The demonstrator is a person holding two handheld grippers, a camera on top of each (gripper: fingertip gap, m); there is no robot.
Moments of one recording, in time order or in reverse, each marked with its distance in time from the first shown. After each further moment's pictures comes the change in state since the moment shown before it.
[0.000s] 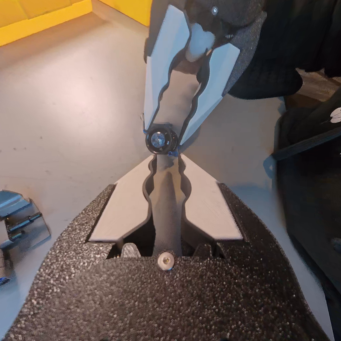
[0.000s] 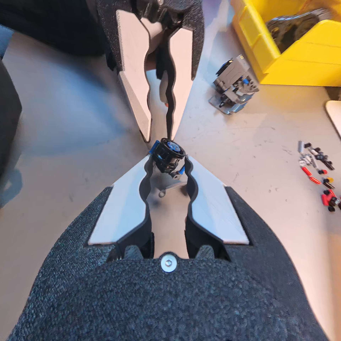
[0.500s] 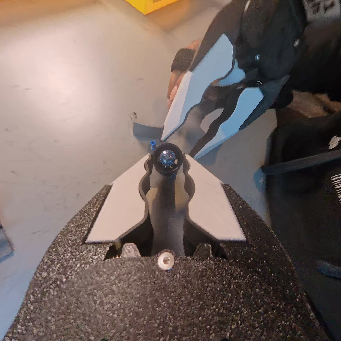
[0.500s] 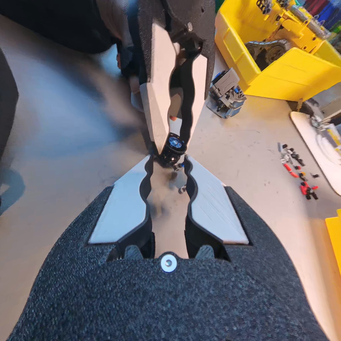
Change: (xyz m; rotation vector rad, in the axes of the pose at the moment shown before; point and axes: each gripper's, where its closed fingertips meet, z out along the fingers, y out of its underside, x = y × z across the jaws) left arm 0.010 0.000 0.017 -0.043 0.036 -0.101; right arm -0.022 0.003 -0.003 0.049 0.173 -0.075
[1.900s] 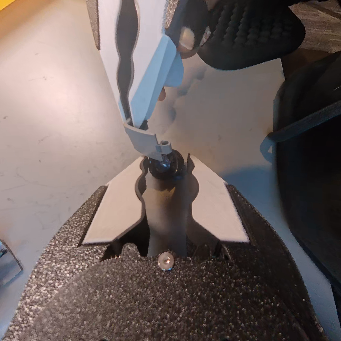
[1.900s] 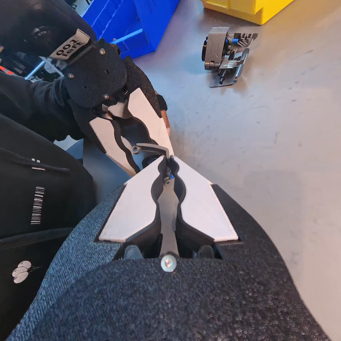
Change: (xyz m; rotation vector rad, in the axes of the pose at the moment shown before) left arm 0.018 0.016 0.008 -0.090 -0.001 0.245; right arm 0.017 -0.012 -0.004 0.011 -0.314 0.752
